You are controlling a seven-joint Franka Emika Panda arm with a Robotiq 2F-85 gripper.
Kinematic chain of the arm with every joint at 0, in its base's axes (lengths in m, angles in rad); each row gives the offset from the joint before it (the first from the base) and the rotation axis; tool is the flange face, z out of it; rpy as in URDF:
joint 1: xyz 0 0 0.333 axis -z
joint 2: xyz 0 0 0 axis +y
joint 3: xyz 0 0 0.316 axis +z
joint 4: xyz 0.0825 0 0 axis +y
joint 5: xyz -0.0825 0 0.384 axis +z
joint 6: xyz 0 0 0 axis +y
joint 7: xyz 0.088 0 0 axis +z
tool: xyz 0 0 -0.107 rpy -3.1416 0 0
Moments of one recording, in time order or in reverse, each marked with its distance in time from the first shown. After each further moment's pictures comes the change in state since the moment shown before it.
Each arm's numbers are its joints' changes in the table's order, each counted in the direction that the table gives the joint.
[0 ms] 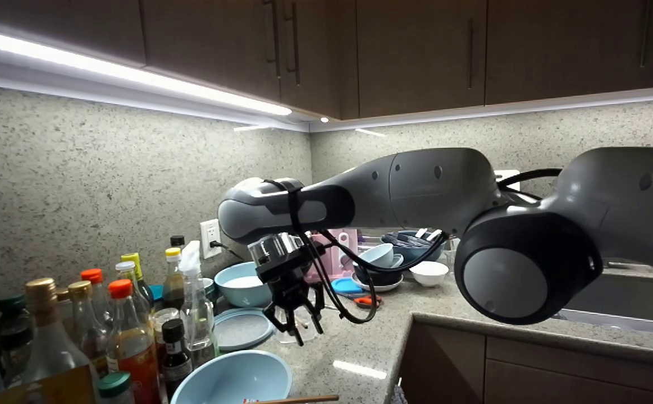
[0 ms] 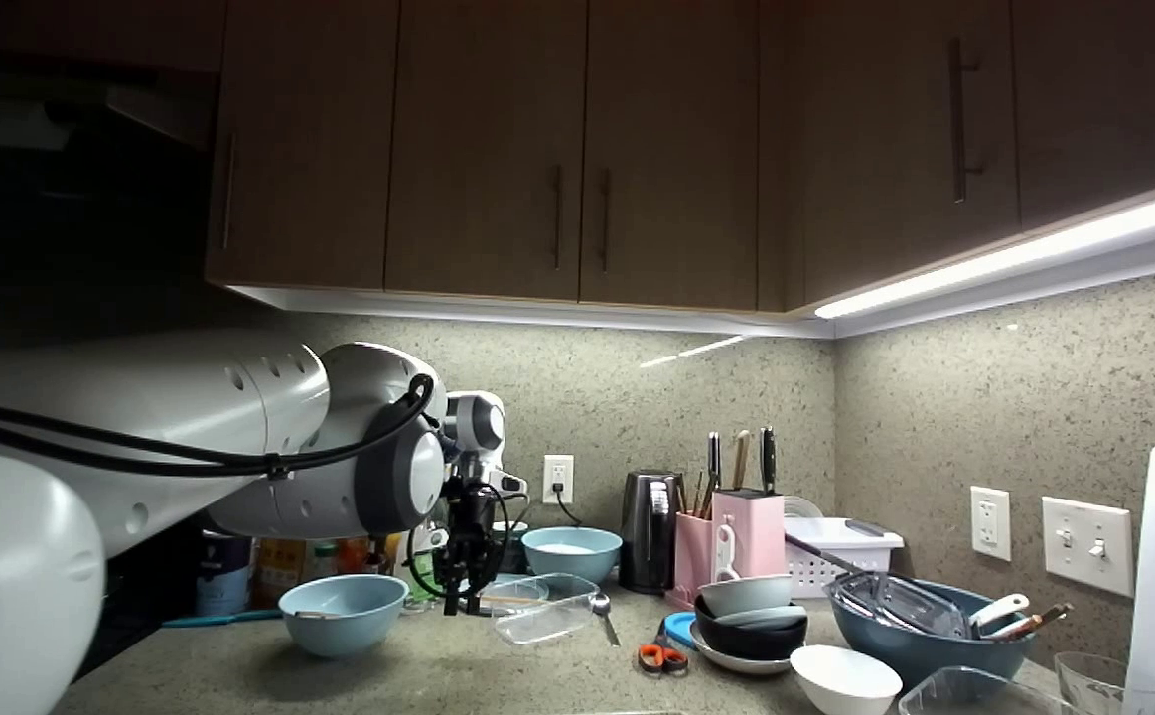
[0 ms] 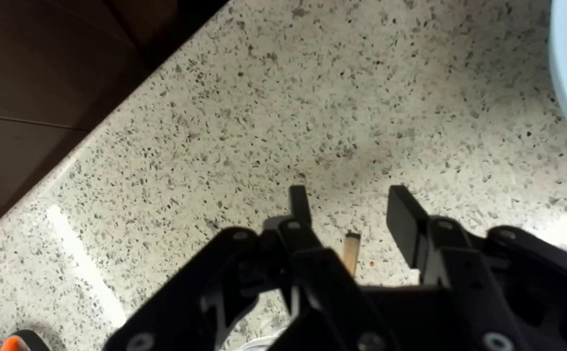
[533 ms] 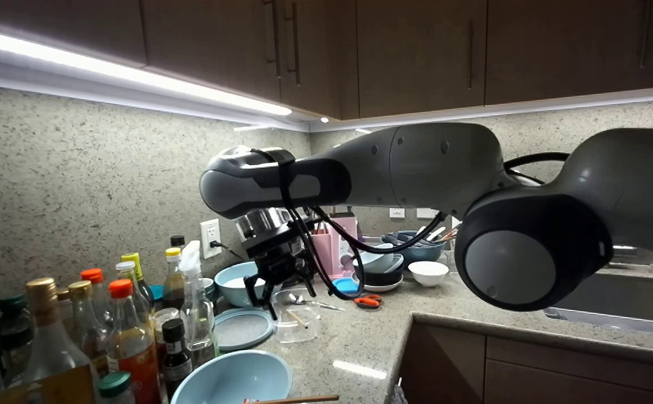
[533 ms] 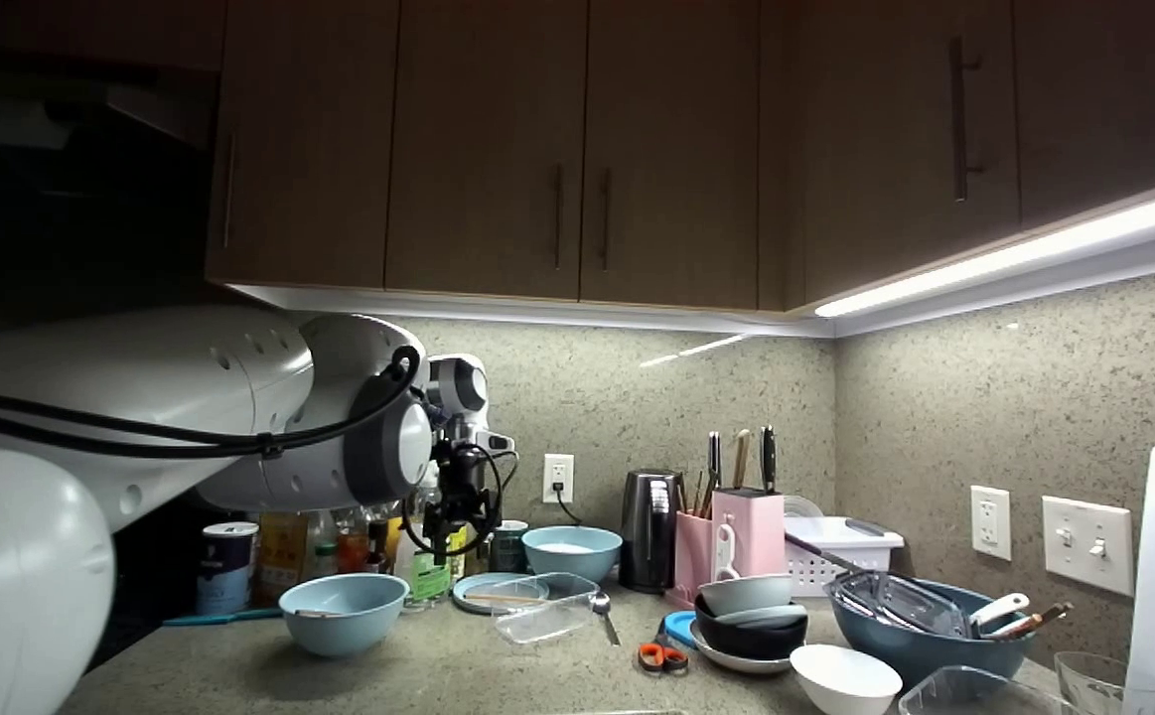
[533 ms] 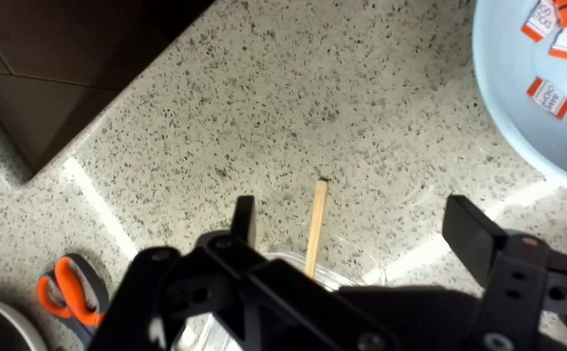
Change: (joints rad) arm -0.049 -0.069 -0.023 -0.025 -0.046 -0.008 0.000
